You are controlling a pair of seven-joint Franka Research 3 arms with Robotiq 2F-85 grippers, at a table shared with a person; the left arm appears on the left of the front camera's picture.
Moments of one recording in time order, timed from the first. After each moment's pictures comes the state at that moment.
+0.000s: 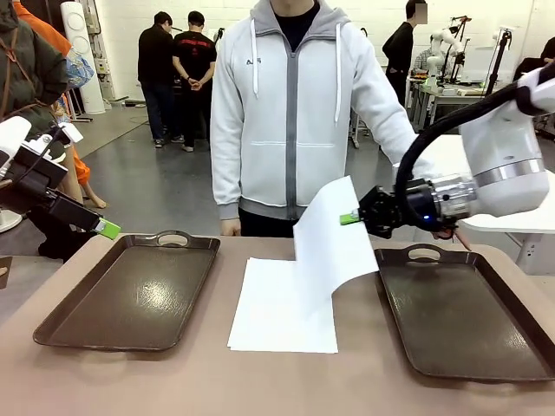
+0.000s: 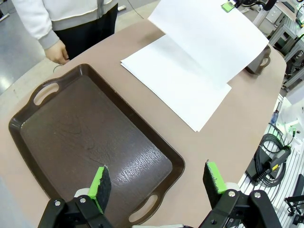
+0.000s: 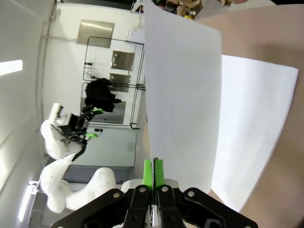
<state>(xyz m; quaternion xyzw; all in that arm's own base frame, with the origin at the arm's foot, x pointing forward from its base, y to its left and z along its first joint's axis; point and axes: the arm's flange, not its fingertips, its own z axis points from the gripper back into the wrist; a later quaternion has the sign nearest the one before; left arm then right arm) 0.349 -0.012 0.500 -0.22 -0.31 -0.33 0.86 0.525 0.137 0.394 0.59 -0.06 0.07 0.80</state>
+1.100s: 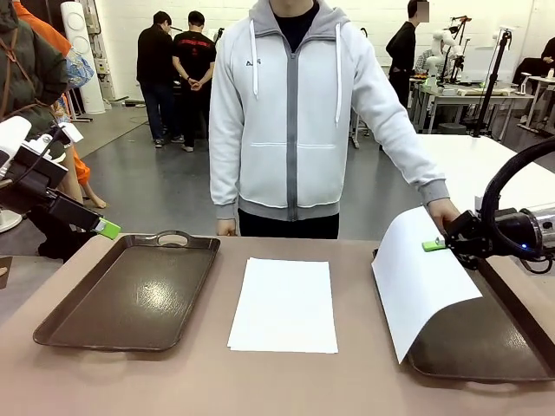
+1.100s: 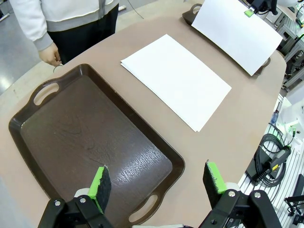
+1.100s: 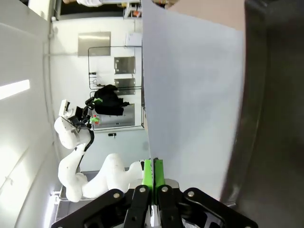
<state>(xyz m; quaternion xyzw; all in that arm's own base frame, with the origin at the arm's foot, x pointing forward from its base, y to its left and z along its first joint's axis) 0.349 -0.012 0.501 -0.22 -0.31 -0.33 0.86 0.489 -0.020 0.353 0.60 -0.01 0.00 0.80</state>
